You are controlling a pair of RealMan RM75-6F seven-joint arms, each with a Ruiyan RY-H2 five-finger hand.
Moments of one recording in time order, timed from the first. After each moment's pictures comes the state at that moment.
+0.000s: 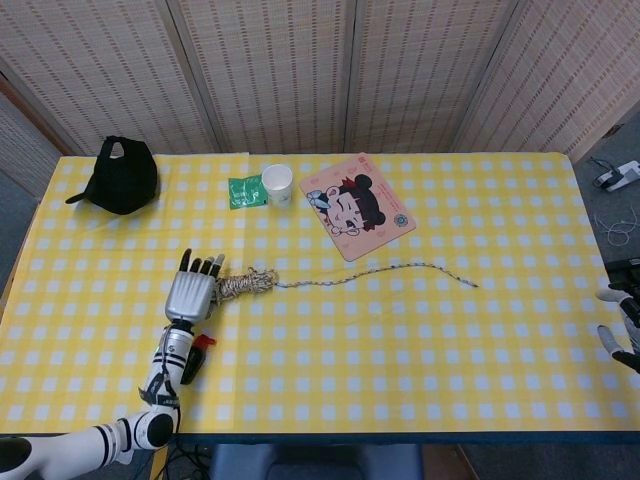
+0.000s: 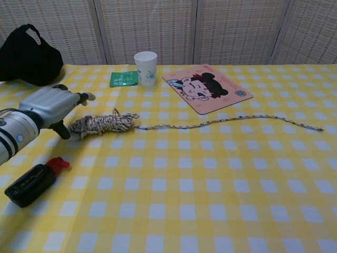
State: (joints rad) left arm -0.64 -1.76 -0.23 -1.24 1.00 1.12 0.80; right arm 0.05 -1.00 0.07 -1.43 -1.53 1.55 0.16
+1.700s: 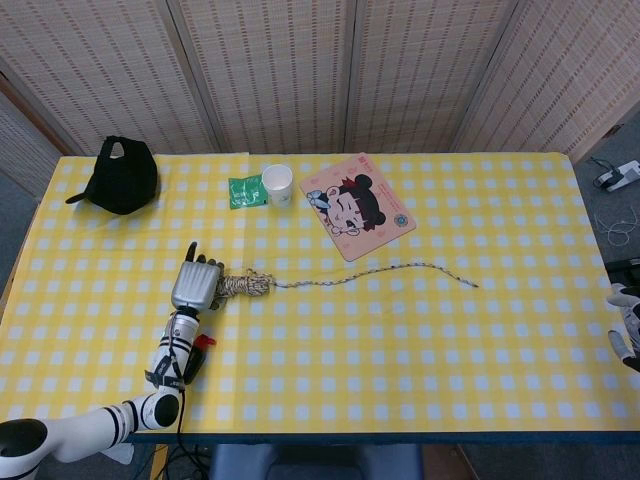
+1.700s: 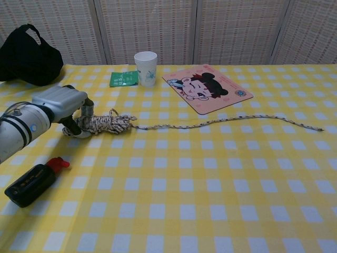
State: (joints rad) left arm -0.75 -1.77 -0.21 -1.15 0.89 1.03 0.73; right arm 0.03 -0.99 0.07 -1.42 -1.52 1.57 0.18
